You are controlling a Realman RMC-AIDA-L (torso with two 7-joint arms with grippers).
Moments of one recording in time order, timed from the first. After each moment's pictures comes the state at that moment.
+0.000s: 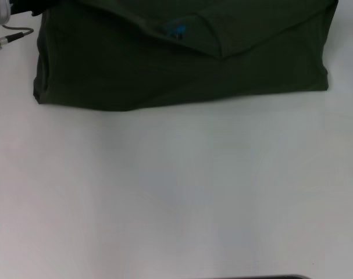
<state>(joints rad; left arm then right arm) -0.82 -2.02 0.56 0.51 2.12 0.94 -2.35 0.77 1.92 -0.44 -0.56 -2.33 -1.01 2.25</state>
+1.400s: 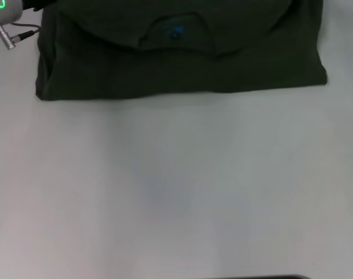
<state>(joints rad) -0.85 -2.06 0.57 0.49 2.12 0.77 -2.26 0.84 1.96 -0.62 -0.50 -2.26 -0.72 2.18</state>
